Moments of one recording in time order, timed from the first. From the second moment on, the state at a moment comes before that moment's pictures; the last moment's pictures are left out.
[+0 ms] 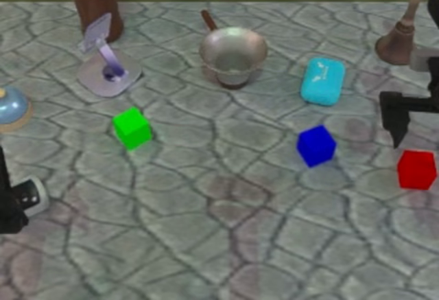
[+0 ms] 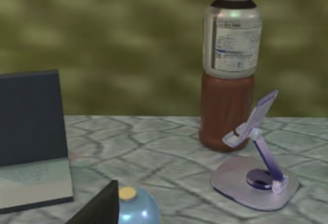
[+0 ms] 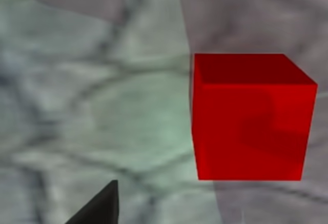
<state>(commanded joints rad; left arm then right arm) 0.00 0.00 0.00 0.00 0.00 0.00 0.13 1.94 1.40 -1.04 0.00 0.24</state>
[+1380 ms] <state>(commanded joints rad) 0.00 0.00 0.00 0.00 0.00 0.00 0.14 2.08 1.23 -0.72 0.00 0.24</state>
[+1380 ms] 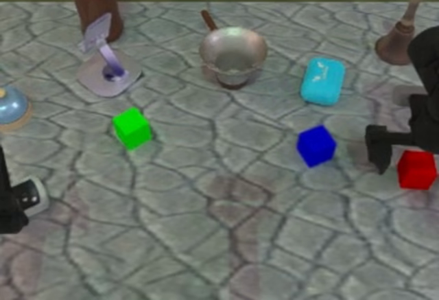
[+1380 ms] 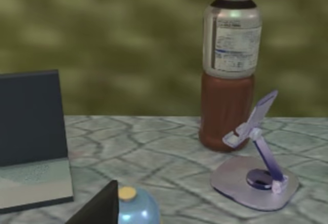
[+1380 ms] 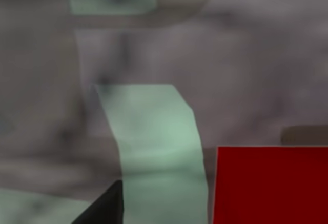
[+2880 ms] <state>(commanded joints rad) 0.00 0.00 0.00 0.00 0.00 0.00 0.14 1.94 1.38 -0.98 0.01 0.24</state>
